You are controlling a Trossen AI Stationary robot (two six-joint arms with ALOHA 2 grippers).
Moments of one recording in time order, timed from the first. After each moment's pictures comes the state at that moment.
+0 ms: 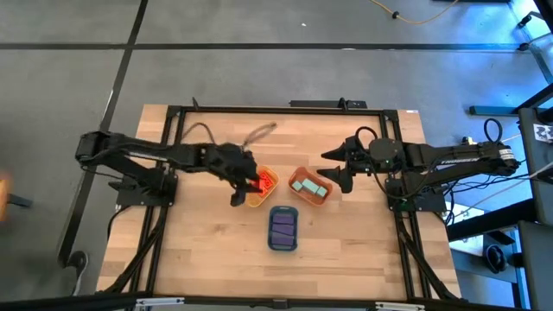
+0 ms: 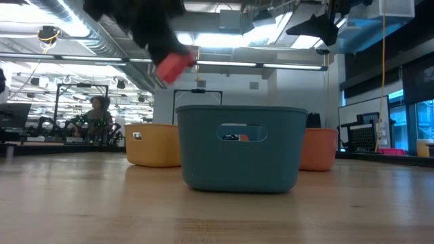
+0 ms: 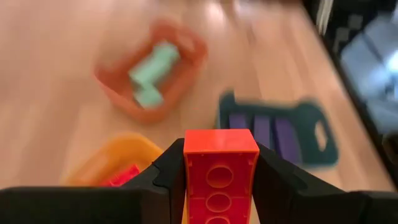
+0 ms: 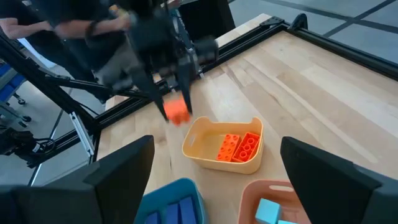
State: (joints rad) left arm 0.04 1.29 0.83 -0.11 0.17 -0.11; right arm 0.05 0.94 0.80 -0.20 0.17 0.52
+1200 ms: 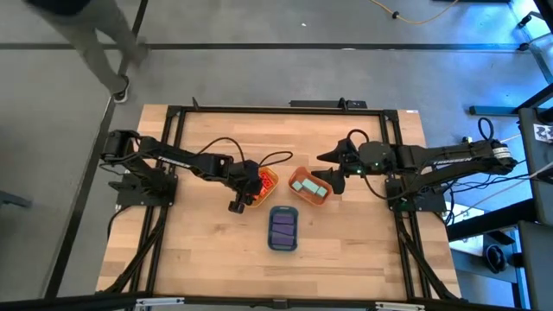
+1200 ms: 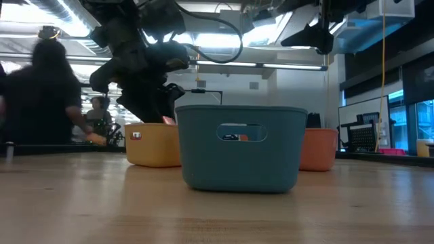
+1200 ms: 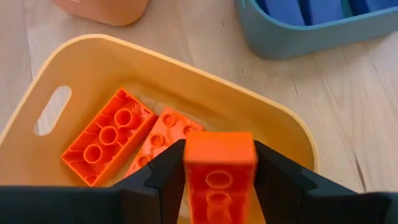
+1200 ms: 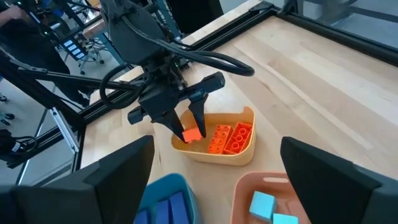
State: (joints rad) left arm 0.01 1.55 0.83 -0.23 0.09 0.25; right arm 0.05 1.02 0.80 -0.18 0.19 0.55
